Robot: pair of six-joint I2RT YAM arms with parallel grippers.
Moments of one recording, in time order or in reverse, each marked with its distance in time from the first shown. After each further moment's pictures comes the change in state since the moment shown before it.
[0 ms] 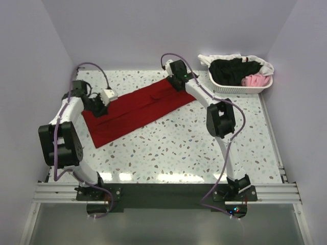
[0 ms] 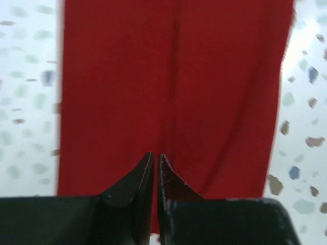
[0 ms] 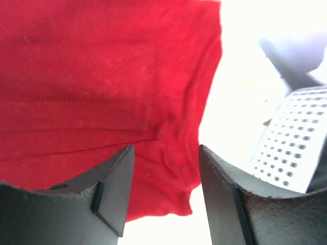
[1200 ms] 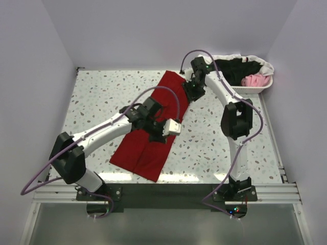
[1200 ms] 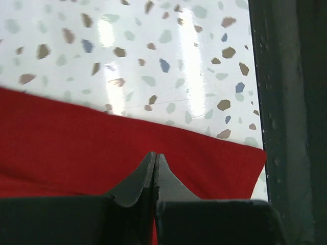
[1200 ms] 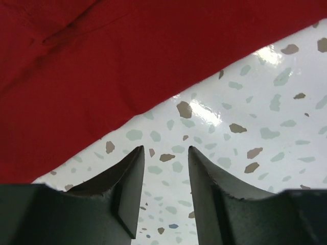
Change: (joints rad) left arm -1.028 -0.094 -0.070 -0.039 -0.080 -0.273; right arm -0.163 -0.225 -0.104 -0.552 -0.535 0.222
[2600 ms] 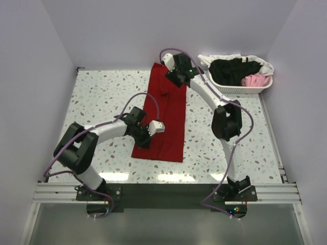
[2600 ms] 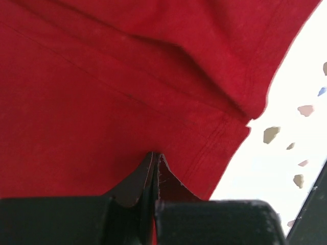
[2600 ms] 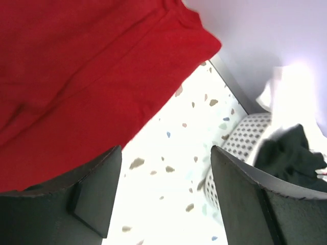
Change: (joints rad) left arm 0.275 0.055 -0.336 0.286 -0.059 -0.238; right arm 0.160 0.105 0.080 0.551 0.454 -0.386
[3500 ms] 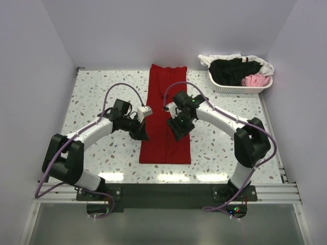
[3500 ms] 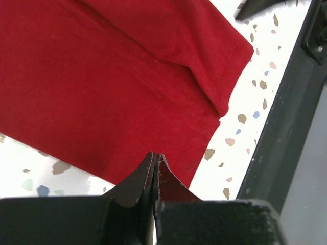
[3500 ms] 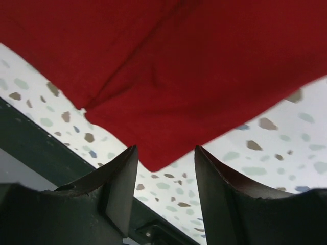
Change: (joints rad) left arm 0.169 -0.146 -0.005 0.020 0.262 -0.260; right arm 0.163 -0.584 -0.809 -0.399 -0.499 0.547
